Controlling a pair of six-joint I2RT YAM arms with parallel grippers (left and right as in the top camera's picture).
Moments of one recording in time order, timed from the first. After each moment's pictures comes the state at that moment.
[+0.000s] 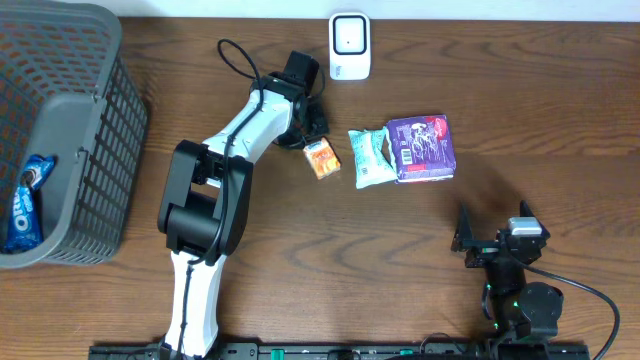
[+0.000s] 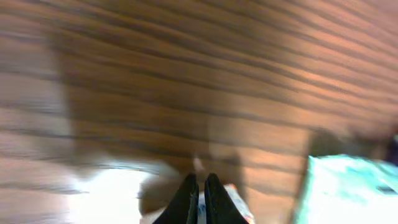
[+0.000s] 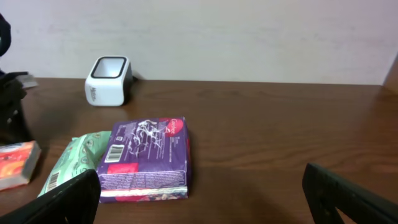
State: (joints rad) left arm -0.37 2.25 1.70 -0.73 0.23 -0.61; right arm -0.01 0.01 0.01 -0.07 -0.04 -0.01
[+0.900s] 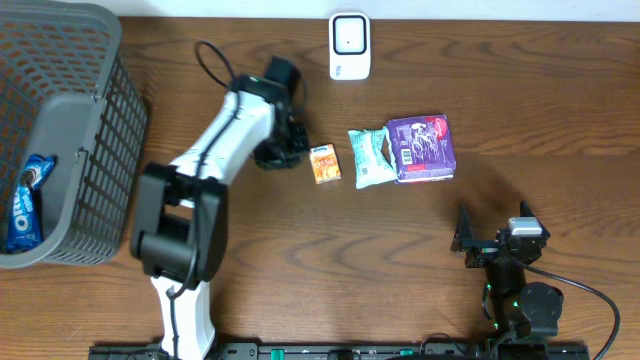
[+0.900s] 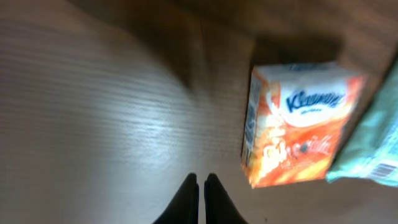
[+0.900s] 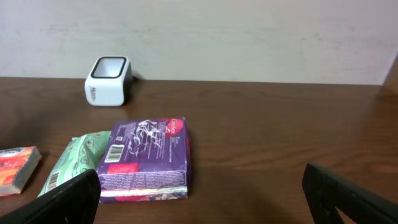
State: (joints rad) left arm -0.35 2.07 1.58 -1.02 0.20 -0.57; right arm -0.01 0.01 0.01 -0.07 -0.04 -0.01
